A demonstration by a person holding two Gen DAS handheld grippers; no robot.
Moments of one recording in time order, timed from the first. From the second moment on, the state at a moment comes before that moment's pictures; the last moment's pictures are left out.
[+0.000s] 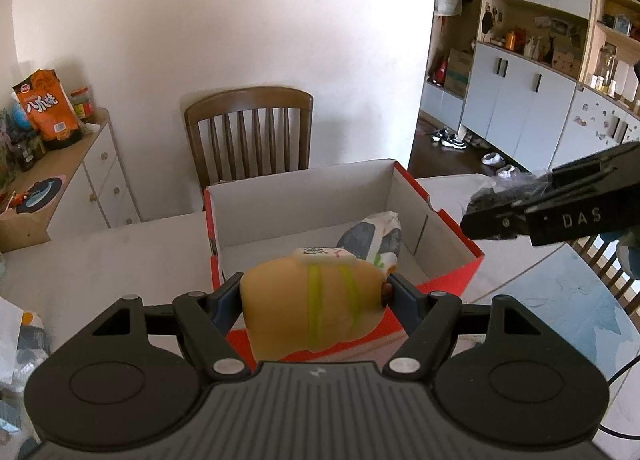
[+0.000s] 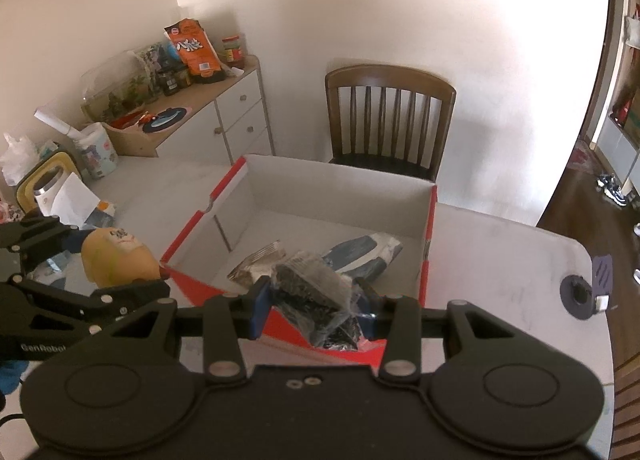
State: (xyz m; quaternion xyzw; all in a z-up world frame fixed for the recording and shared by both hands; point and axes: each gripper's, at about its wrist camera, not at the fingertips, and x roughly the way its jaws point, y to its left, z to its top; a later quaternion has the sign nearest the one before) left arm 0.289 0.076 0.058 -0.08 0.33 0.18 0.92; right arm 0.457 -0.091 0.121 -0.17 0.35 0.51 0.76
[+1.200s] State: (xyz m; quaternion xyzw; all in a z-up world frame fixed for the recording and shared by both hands) left arm 0.419 0.168 0.011 -0.13 0.40 0.17 0.89; right arm 0.493 -0.023 0.056 -0.22 0.42 0.51 0.72
